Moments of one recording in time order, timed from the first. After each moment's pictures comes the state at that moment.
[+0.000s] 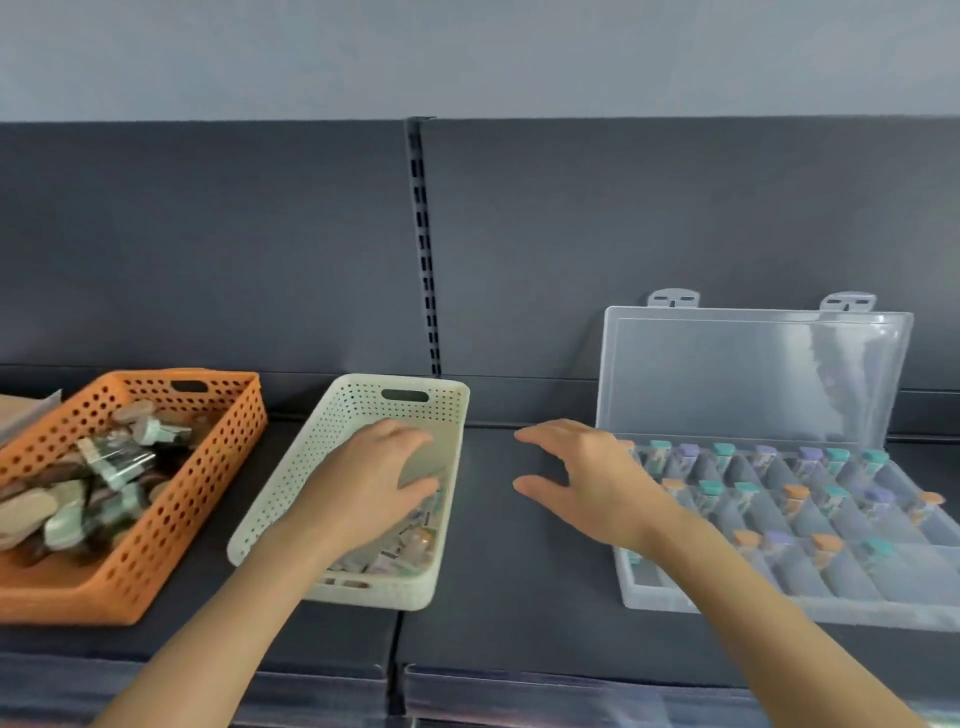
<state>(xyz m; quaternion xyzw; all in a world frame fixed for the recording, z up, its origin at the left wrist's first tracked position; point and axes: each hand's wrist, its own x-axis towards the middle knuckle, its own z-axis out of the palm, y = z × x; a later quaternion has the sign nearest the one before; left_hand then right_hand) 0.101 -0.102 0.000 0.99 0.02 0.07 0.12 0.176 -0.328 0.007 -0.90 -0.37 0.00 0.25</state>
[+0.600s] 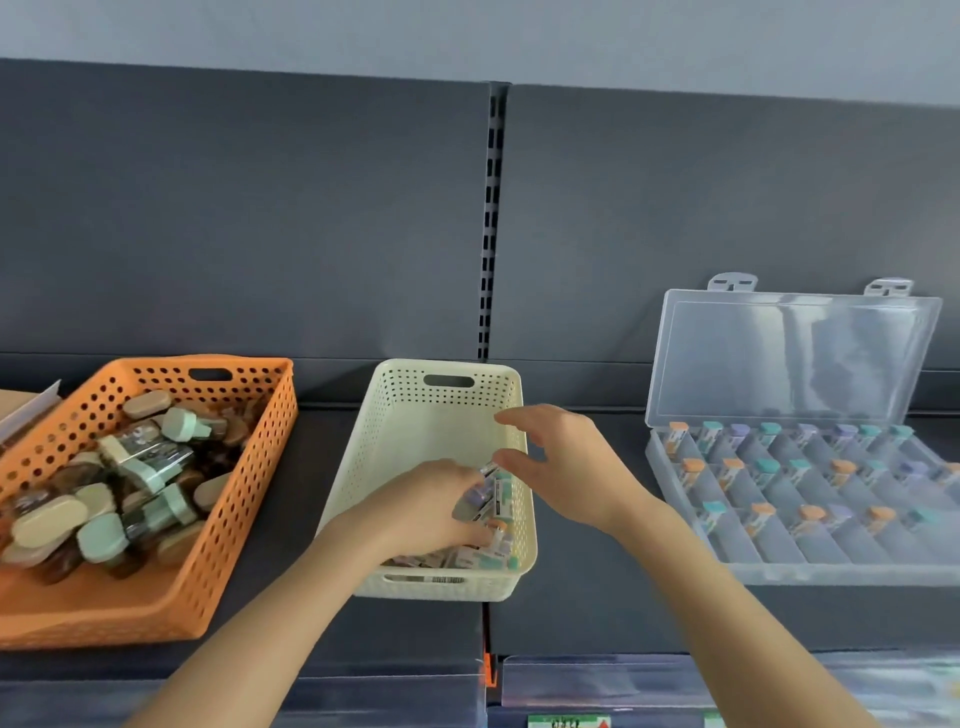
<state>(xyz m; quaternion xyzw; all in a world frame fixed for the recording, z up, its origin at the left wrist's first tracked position) 0.111 -0.049 -0.044 0.97 -0.09 -0.12 0.21 0.153 -0.224 -0.005 -0.91 -0.30 0.01 0.30</state>
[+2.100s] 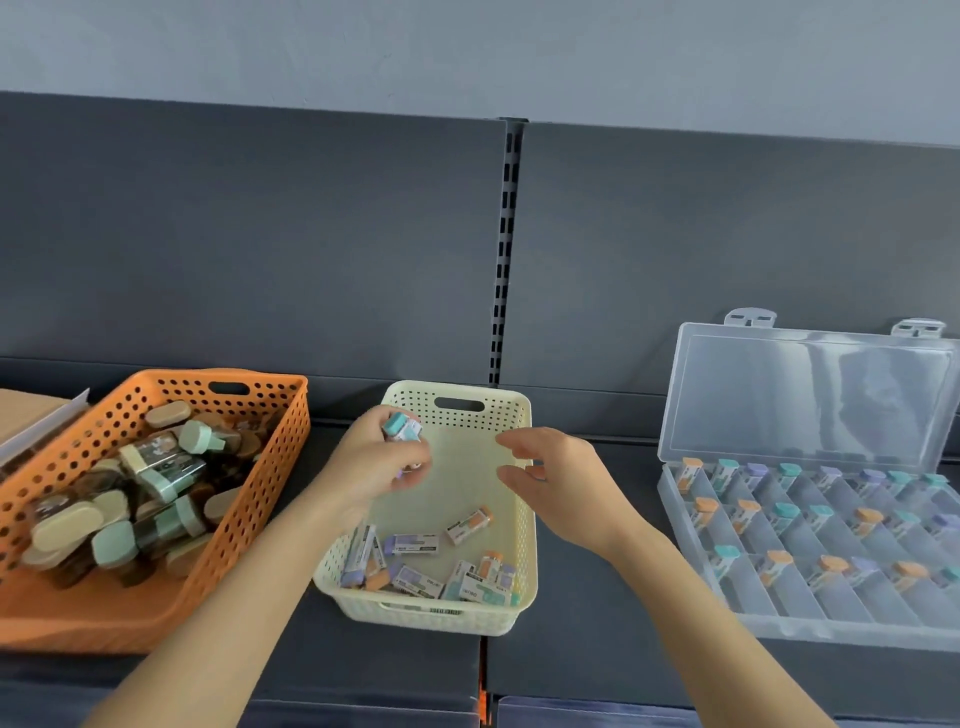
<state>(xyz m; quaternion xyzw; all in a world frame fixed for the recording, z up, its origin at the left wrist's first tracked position) 0.122 -0.016 -0.012 0.72 0.20 0.05 0.66 0.168 -0.219 -0.010 -0.89 -0.30 0.02 0.35</state>
